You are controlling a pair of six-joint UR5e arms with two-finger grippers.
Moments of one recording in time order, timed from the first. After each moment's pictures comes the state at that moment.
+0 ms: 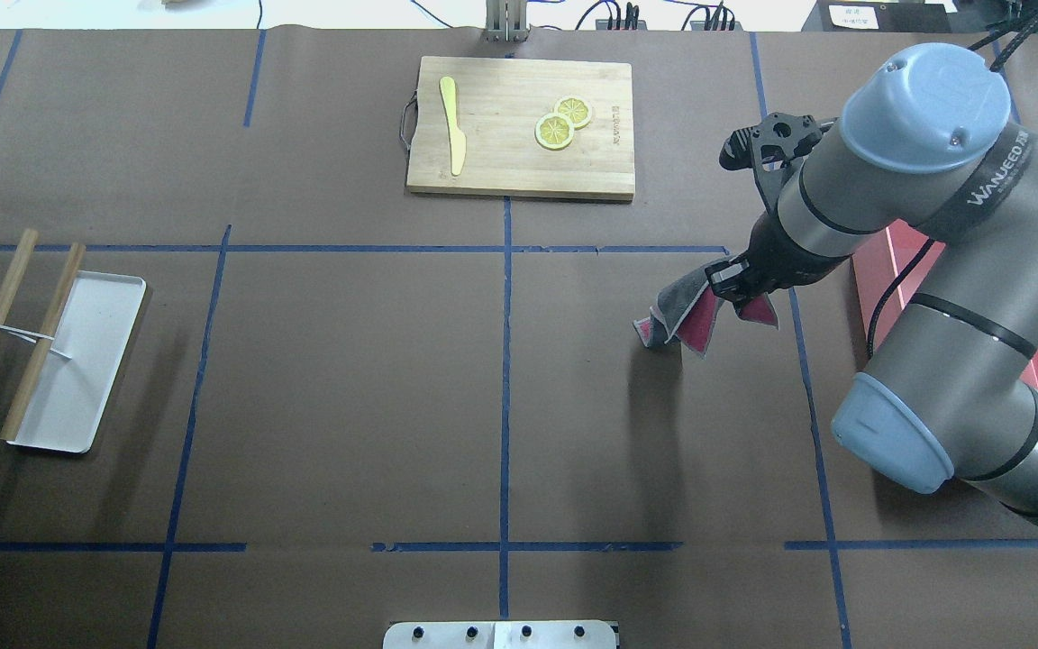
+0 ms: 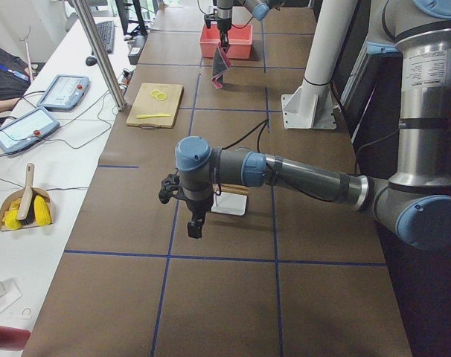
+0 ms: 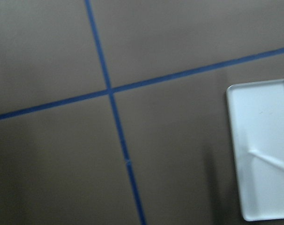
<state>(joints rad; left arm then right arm) -1.56 -1.46 -1.83 -1.43 -2.31 0.19 0.73 -1.16 2.04 -1.80 2.03 0.78</state>
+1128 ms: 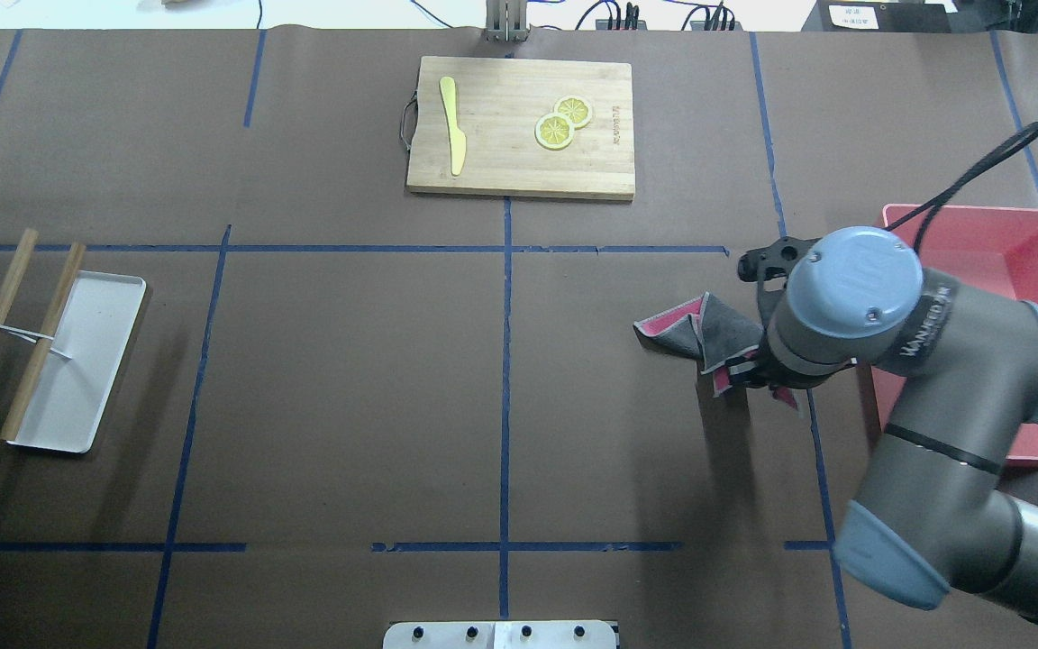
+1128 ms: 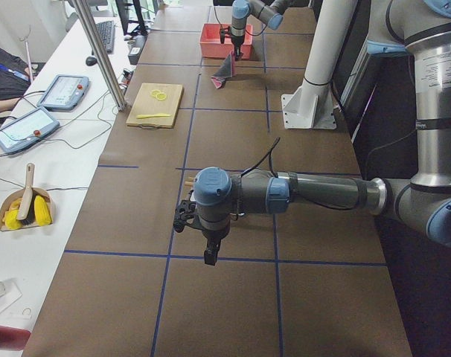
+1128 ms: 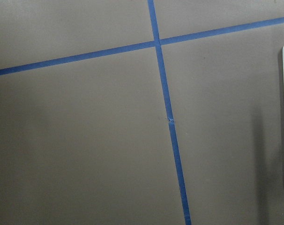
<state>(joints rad) -1.61 -1.40 -1.81 -1.48 -2.33 0.21 0.54 -1.25 2.01 -1.81 1.82 1.03</state>
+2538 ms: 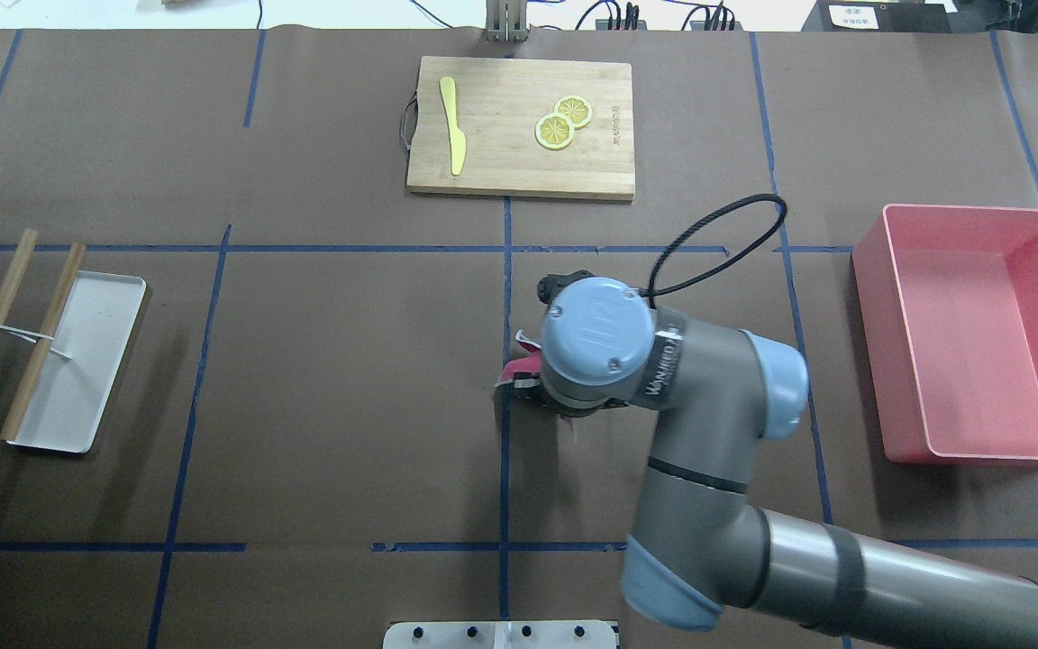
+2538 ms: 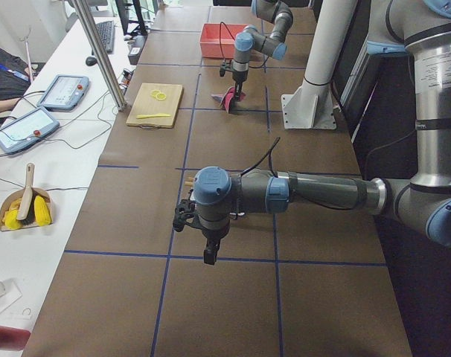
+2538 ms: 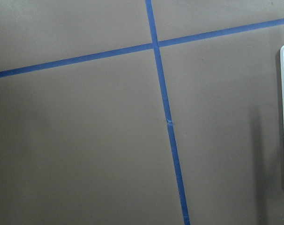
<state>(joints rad) -1.61 -1.40 -1.82 -1.48 -2.33 0.21 0.41 -1.02 1.82 -1.64 1.78 1.32</state>
